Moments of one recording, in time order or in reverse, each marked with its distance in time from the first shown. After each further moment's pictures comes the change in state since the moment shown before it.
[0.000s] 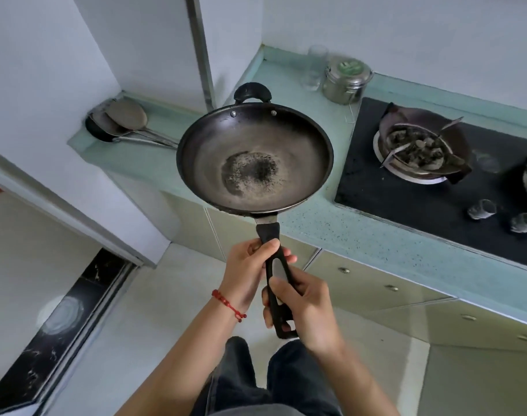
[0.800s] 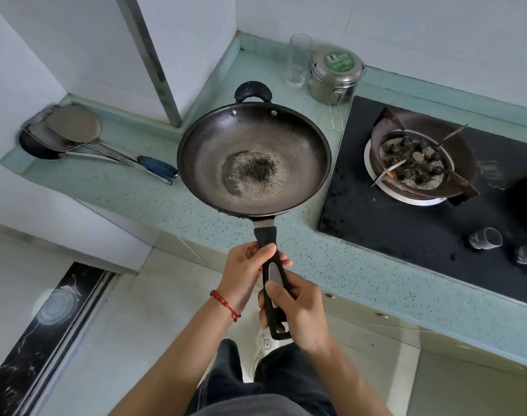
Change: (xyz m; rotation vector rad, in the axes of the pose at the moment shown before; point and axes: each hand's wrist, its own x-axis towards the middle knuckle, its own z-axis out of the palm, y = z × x) left_hand 0.118 -0.001 0.047 0.066 0.000 -0.067; right_hand 0.105 0.002 -0.069 -0.003 0.026 0.062
